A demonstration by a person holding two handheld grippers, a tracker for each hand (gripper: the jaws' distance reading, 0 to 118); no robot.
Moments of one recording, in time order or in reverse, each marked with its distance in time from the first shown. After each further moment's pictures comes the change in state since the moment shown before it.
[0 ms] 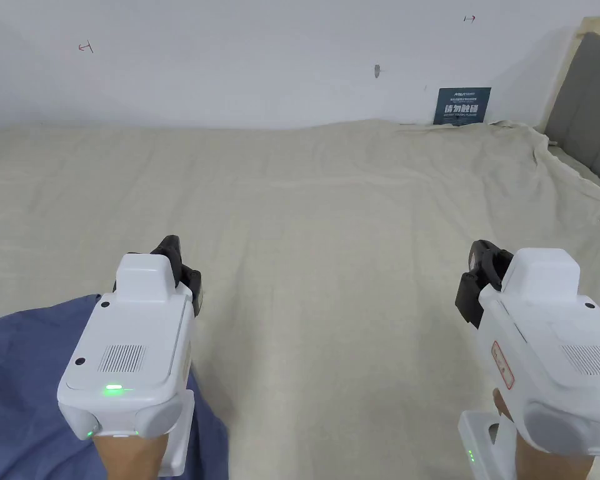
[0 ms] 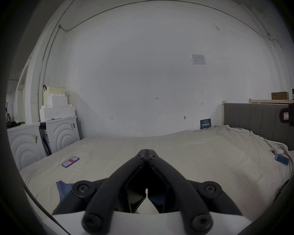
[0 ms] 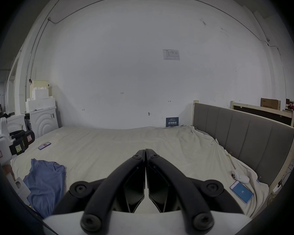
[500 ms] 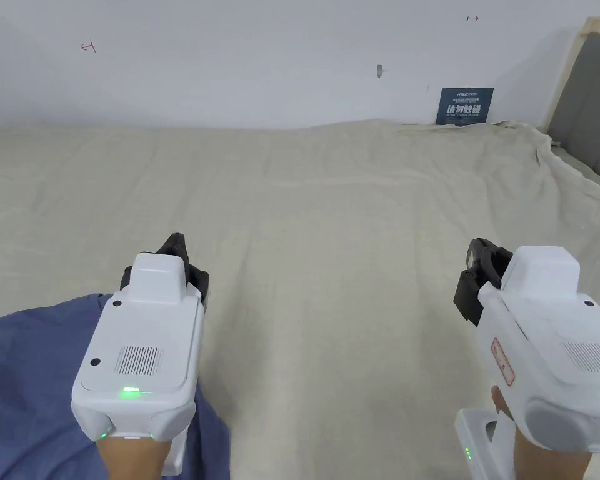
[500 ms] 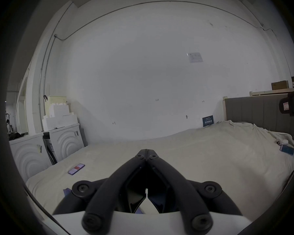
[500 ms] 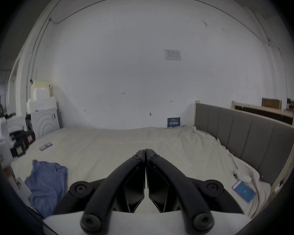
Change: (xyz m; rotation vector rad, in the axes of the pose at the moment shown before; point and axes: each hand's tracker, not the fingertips) left arm 0.012 -0.002 0.002 0.015 0.021 -0.090; right arm 0.004 -0.002 -0.006 -0.005 0.017 -0.042
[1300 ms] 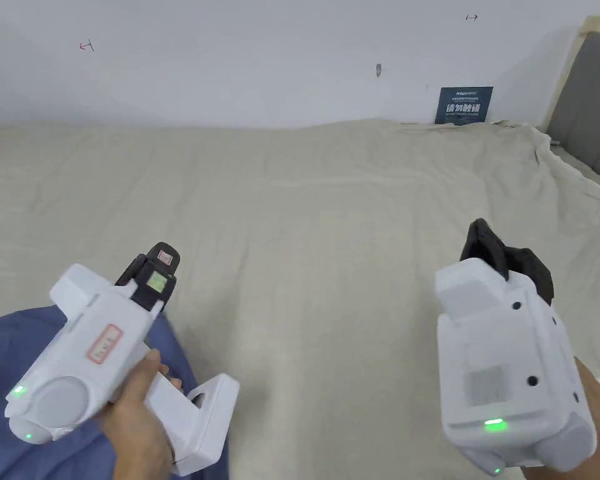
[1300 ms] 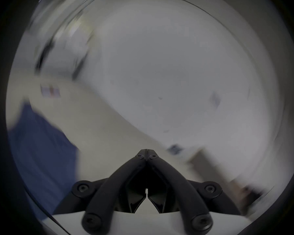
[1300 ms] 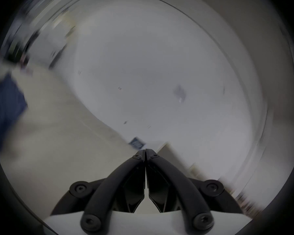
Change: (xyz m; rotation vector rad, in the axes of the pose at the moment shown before) left arm -0.081 -0.025 -0.018 -0.097 -0.266 1.175; right arm -0.054 -0.012 0.004 0.216 -0.292 0.978
